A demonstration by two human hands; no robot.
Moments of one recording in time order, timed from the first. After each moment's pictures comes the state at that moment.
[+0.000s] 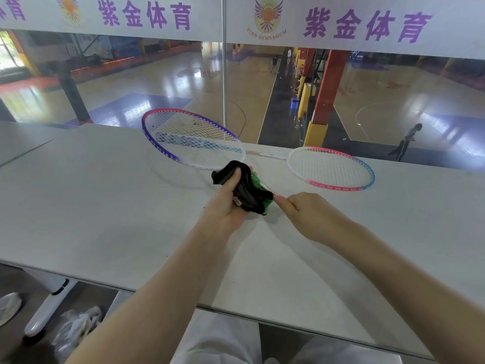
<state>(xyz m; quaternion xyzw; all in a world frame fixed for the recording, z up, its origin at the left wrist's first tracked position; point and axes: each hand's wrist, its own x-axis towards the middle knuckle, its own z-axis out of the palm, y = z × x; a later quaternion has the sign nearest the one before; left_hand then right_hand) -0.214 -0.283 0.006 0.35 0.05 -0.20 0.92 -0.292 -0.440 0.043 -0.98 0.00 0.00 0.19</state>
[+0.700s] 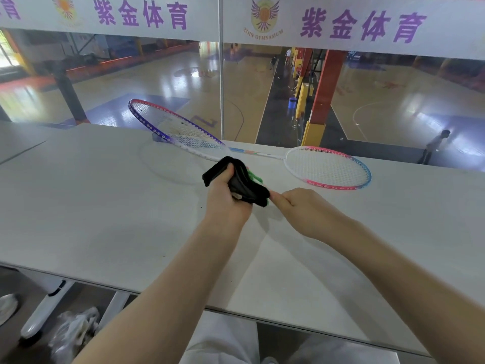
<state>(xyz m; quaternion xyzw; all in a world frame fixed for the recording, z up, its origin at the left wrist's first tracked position) -0.225 -0.294 0.030 0.26 0.10 -0.14 0.95 -0.295 -0.431 0.055 -0.98 0.00 0.01 0.22</state>
